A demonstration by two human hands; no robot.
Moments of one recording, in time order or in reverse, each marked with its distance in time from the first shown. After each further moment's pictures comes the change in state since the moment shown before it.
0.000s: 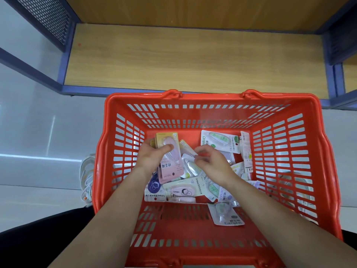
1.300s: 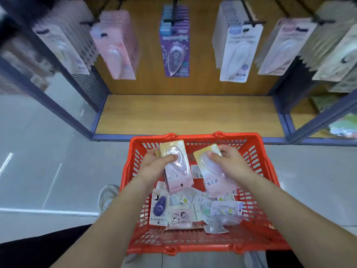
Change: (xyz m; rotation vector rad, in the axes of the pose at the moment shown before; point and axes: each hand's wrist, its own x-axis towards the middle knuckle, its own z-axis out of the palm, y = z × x) left_hand -0.138 0.105 -0.021 -0.103 -0.104 0.208; right_hand -0.097 -0.116 -0.101 0.292 0.219 -0.171
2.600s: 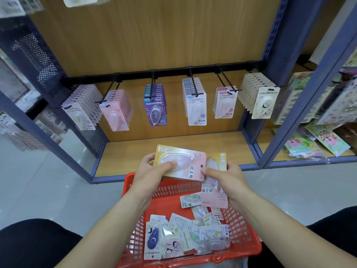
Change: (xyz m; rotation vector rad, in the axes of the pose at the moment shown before) left_hand -0.130 0.099 0.040 -0.094 -0.028 0.243; right_hand -0.124 -0.095 -0.054 0.352 0.210 -0.050
